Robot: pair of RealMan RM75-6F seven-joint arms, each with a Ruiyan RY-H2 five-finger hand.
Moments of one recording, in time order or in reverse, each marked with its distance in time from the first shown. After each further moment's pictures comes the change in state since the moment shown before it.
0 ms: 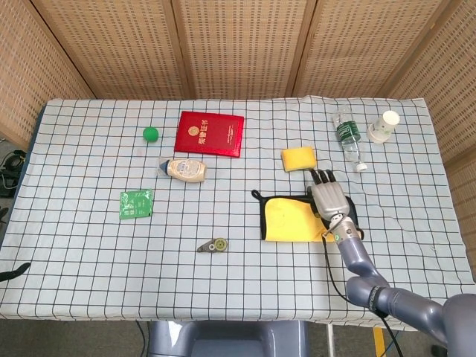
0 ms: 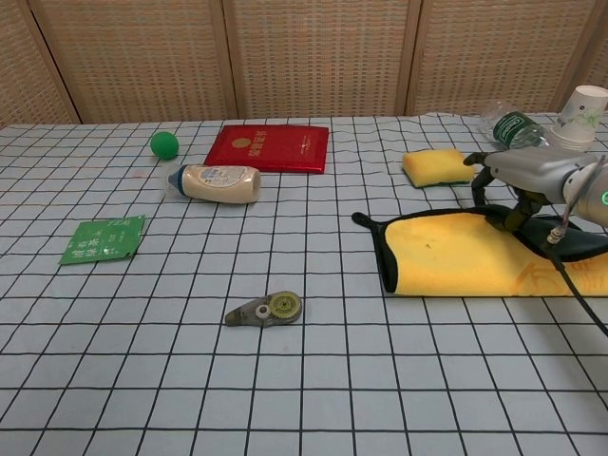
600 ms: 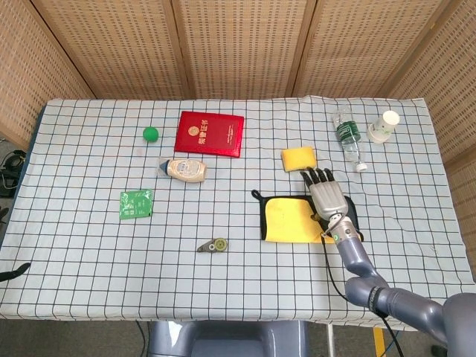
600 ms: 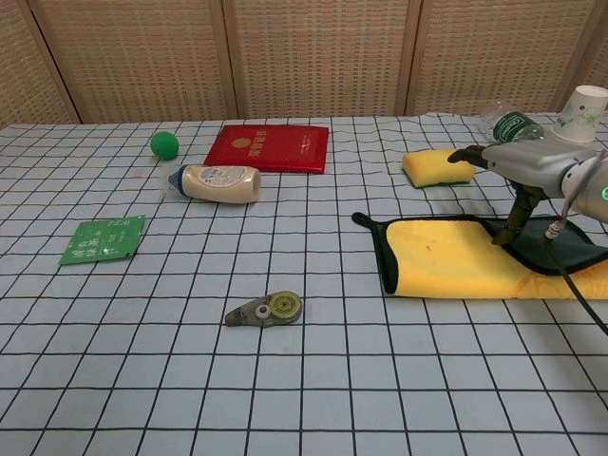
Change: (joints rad) left arm -0.001 0.001 0.001 0.000 -0.001 0.000 0.001; right arm 0.000 0.017 -0.003 -0.036 -0.027 0.034 0.021
